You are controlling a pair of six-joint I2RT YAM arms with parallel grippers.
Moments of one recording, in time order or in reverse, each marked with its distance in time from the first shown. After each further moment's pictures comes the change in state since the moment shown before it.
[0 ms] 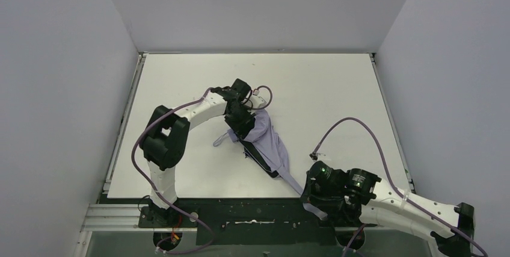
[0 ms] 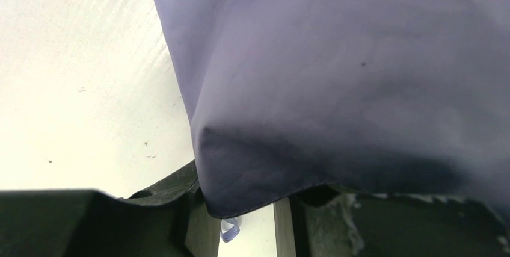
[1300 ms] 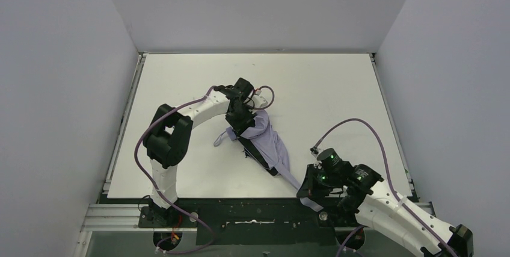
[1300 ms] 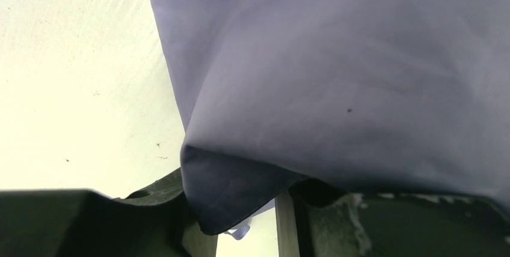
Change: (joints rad) left arm -0.017 0.025 0.037 -0.021 -0.064 0.017; right arm -0.340 0.000 -0.045 0.119 -0.324 -0.222
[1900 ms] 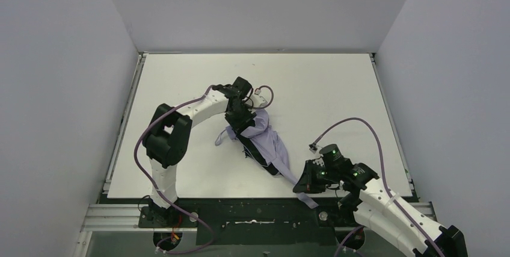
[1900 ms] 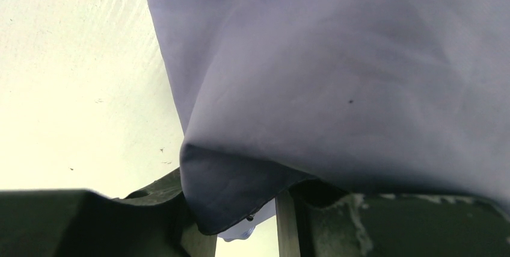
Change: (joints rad) left arm 0.018 0.000 0.000 0.000 0.045 0.044; right arm -0.143 0.069 -0.072 0.176 -0.144 -0.085
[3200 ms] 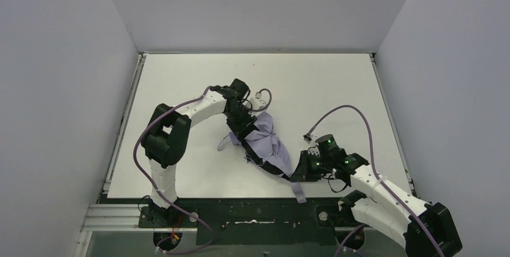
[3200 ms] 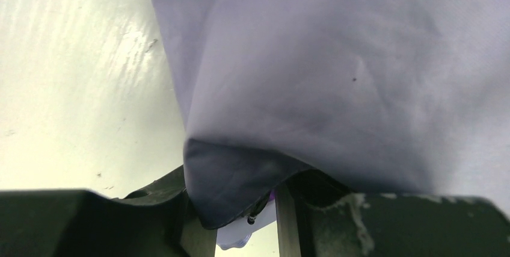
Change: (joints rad) left arm 0.013 -0.008 -0.036 -0.024 0.223 0.030; right arm -0.069 0.209 0.043 0.195 0.004 -0.164
